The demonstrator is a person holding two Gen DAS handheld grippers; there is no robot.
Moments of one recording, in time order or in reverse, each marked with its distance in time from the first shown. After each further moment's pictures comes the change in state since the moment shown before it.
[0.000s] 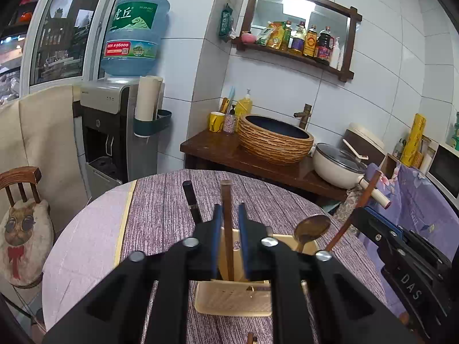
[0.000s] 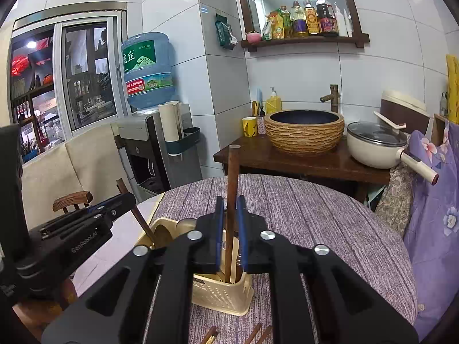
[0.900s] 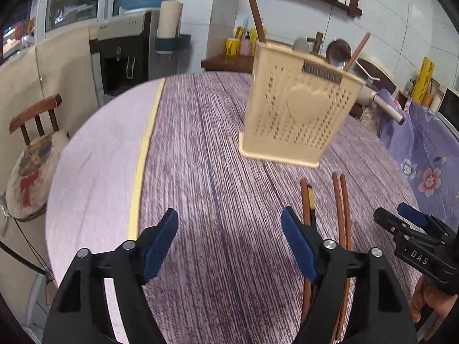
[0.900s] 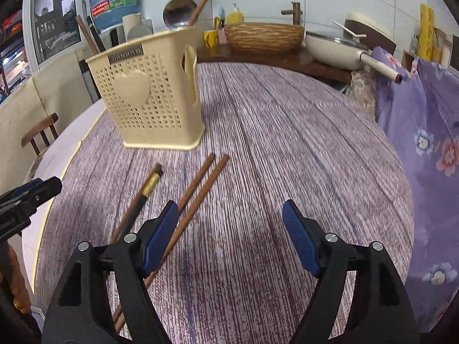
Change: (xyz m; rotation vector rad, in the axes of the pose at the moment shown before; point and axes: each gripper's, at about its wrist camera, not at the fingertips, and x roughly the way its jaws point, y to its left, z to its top) left arm -0.032 0.049 -0.160 0.028 0.313 0.059; right arm -0.031 -0.031 -0.191 0.054 0.387 -0.168
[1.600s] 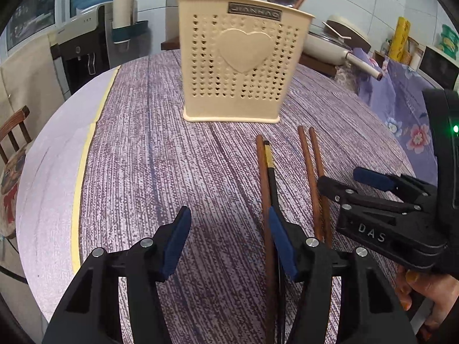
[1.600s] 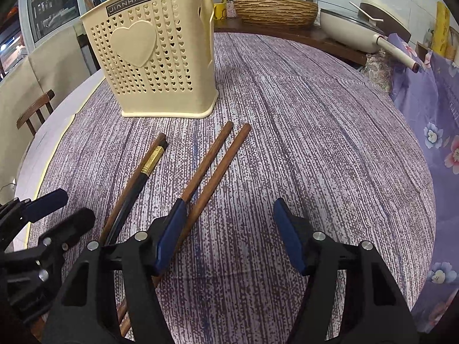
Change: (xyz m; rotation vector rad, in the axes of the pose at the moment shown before) left arm 0.025 -0.049 -0.024 0.158 0.097 -0.061; right arm 0.035 0.022 0.000 -0.060 0.115 -0.012
